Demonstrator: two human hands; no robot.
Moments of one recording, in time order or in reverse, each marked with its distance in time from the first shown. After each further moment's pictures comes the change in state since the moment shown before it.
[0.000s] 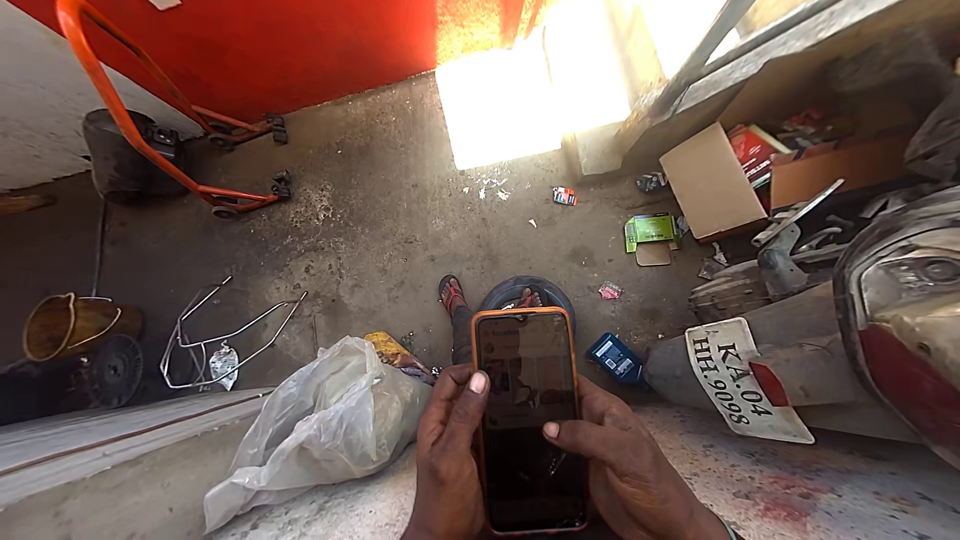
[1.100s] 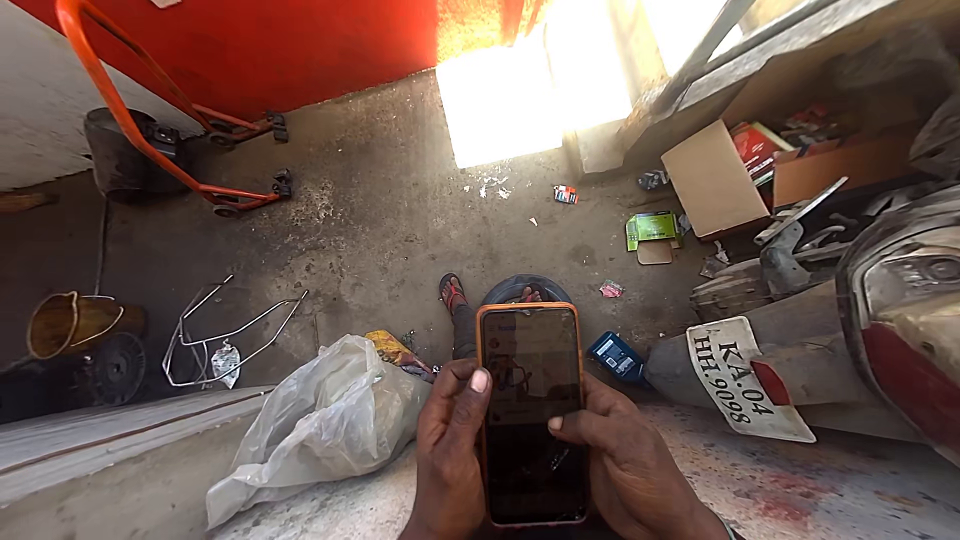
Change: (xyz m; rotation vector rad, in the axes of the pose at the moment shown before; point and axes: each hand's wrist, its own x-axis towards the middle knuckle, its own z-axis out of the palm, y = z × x) left_hand 0.002 -0.002 -0.002 0.001 -0.077 0.083; right_hand 0.000 -0.001 0.003 0.017 0.085 -0.009
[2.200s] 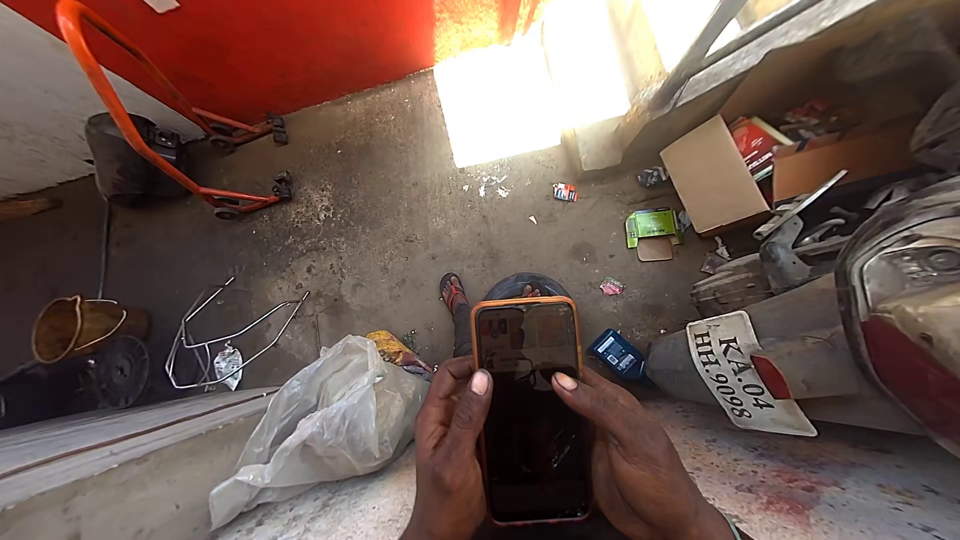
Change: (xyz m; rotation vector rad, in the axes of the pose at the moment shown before) left_hand -0.003 0.000 0.001 0.013 -0.028 0.054; right_hand -0.002 -0.001 0.001 0.015 -0.034 -0.071
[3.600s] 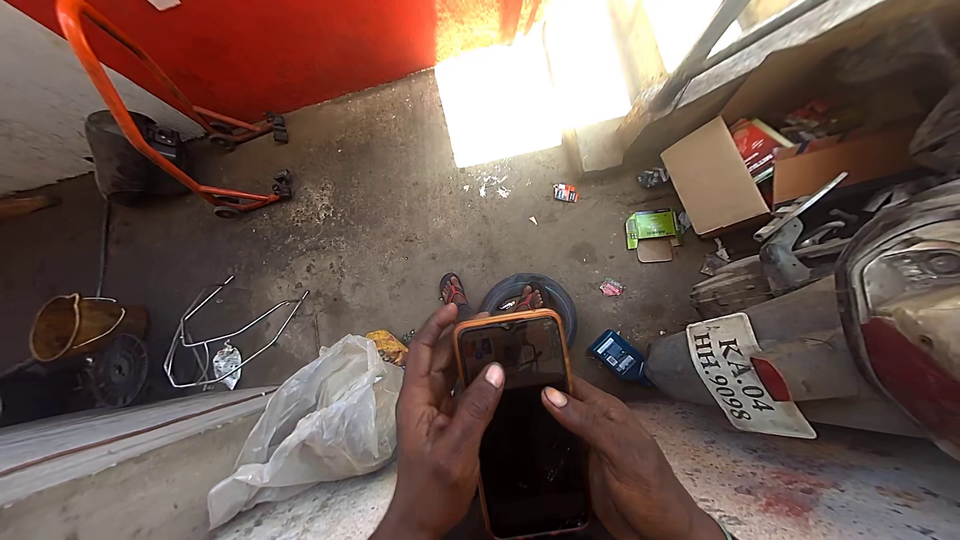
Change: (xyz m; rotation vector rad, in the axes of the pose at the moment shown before) left_hand 0.018 0.019 -0.002 0.258 -0.072 0.166; right_hand -0.002 0.004 0.001 -0.038 -0.105 -0.008
